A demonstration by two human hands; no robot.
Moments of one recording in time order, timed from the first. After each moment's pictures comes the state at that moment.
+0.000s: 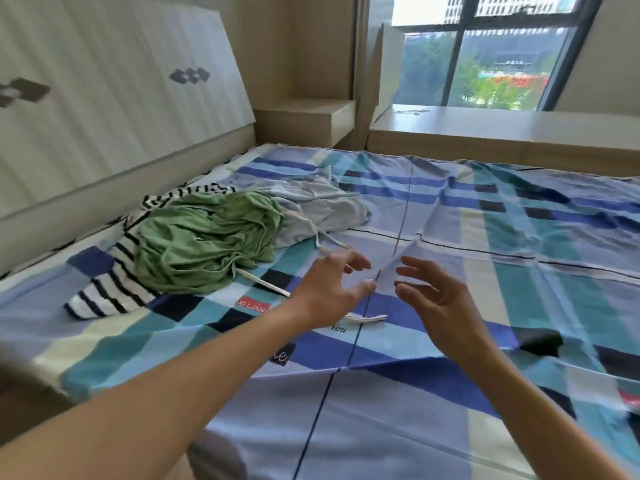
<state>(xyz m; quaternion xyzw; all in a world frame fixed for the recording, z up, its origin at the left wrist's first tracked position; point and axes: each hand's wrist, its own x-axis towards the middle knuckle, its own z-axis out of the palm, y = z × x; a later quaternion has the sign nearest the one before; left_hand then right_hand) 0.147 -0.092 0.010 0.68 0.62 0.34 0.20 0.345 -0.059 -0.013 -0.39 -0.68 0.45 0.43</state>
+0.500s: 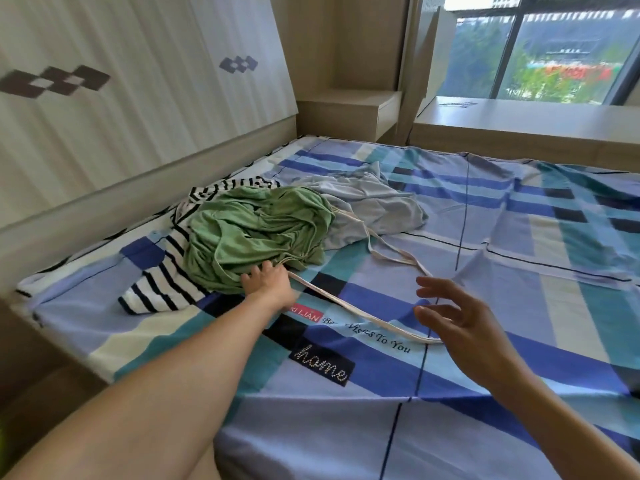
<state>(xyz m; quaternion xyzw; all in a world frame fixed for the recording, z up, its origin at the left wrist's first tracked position) -0.040 -0.055 -0.068 0.43 0.90 -0.02 0.06 0.276 -0.052 -0.032 -0.39 -0.70 0.48 0.35</state>
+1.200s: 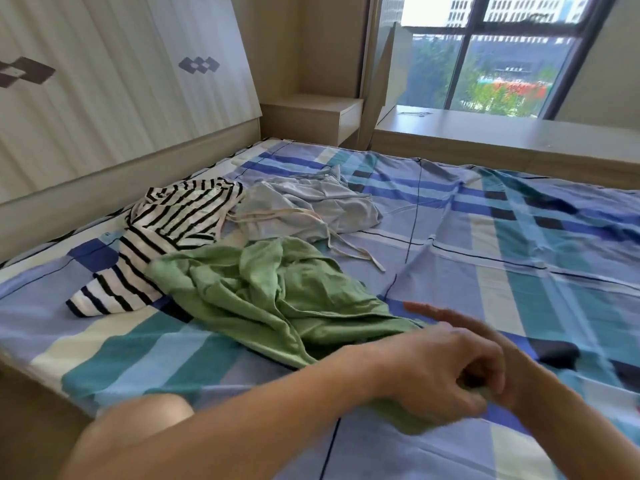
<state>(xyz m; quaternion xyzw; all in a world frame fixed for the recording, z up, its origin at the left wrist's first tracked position) 0.215 -0.143 0.039 0.83 0.41 0.20 0.31 0.353 -0.091 0.009 -0.36 -0.44 0.77 0.29</state>
